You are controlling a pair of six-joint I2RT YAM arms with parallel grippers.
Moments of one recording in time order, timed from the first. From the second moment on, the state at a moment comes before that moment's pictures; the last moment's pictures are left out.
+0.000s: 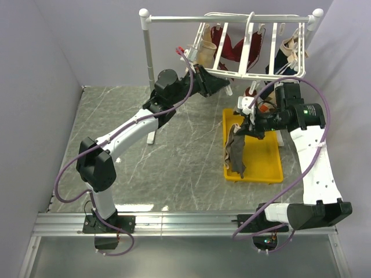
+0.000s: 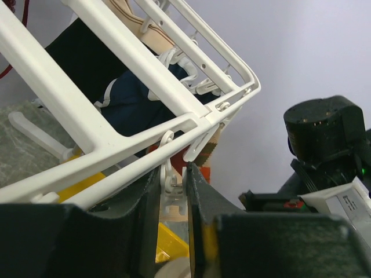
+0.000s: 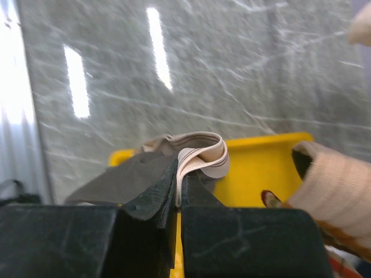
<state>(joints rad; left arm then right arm) -0.70 1.81 1.68 0.40 0.43 -0.76 0.07 1.28 1.60 -1.38 -0.87 -1.14</state>
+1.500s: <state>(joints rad) -0.66 1.86 1.64 0.68 0.62 -0.71 0.17 1.55 1.99 -1.27 -0.69 -1.05</state>
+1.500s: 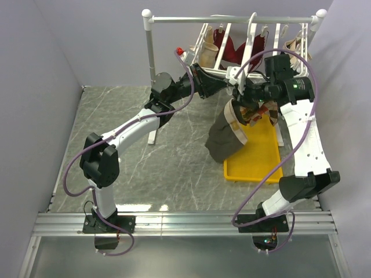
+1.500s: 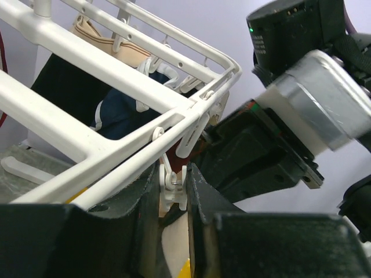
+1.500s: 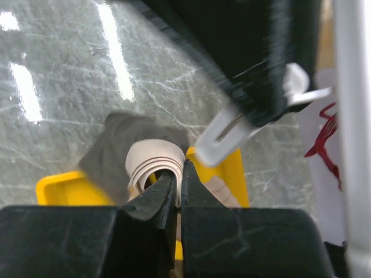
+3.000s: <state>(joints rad) -0.65 1.86 1.59 0.76 0.70 -0.56 0.24 1.66 2.15 -1.31 -0.40 -0.54</state>
